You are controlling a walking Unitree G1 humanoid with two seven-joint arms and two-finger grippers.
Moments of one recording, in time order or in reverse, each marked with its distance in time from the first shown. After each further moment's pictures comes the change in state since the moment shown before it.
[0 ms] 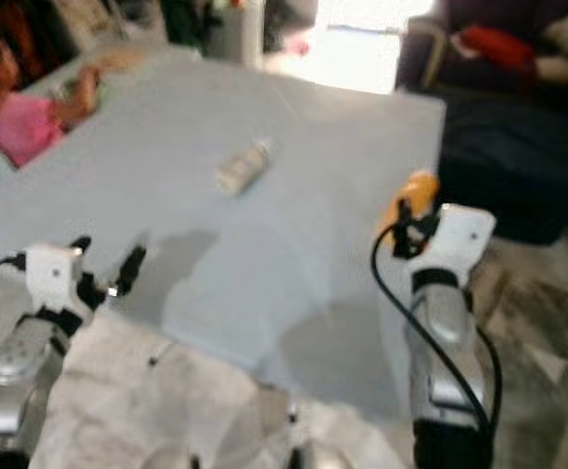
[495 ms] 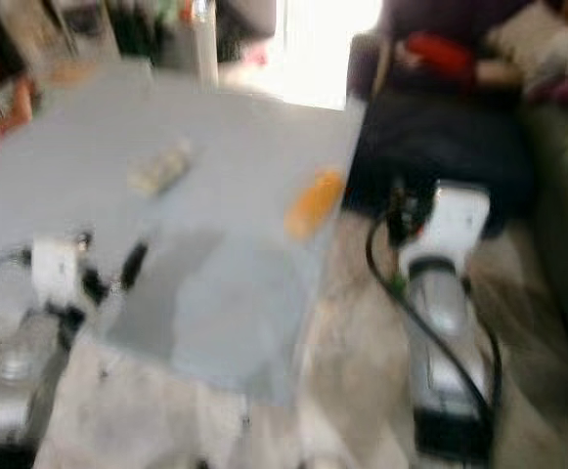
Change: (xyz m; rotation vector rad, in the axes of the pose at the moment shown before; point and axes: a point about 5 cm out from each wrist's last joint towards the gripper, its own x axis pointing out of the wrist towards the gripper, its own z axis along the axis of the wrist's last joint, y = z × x) left arm 0.009 -0.007 0.001 0.004 -0.009 -0.009; right arm 0.009 0.008 0.011 -0.012 -0.036 0.049
